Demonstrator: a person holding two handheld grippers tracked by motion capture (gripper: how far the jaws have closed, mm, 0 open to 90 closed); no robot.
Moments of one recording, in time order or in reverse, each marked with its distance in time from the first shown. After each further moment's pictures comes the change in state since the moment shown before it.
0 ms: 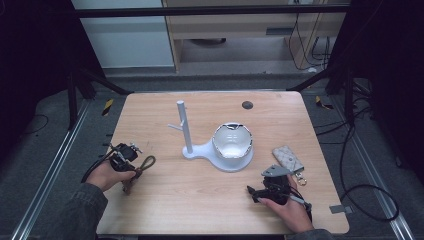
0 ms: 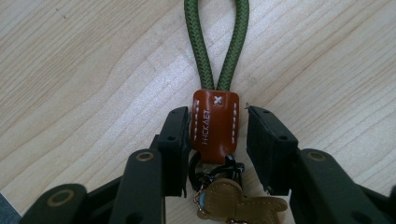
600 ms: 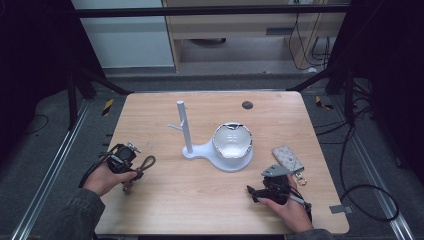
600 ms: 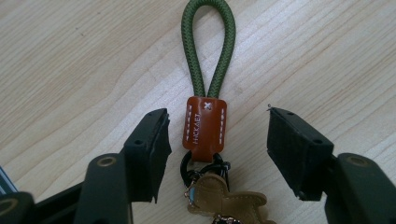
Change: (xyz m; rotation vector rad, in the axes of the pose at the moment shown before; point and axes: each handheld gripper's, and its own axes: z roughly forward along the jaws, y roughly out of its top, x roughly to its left) left arm -0.009 -0.004 -0.013 -0.080 0.026 -0.016; right arm 0.000 0.001 0.000 0.001 -0.001 -0.002
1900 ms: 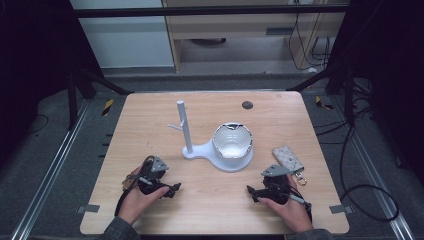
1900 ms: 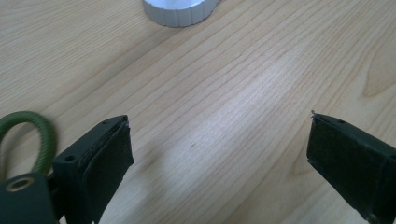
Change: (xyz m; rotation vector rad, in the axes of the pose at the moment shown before) left arm -0.091 0.008 0.028 -0.355 -0.058 0.029; right arm -0.001 0.000 0.000 0.000 0.005 -0.005
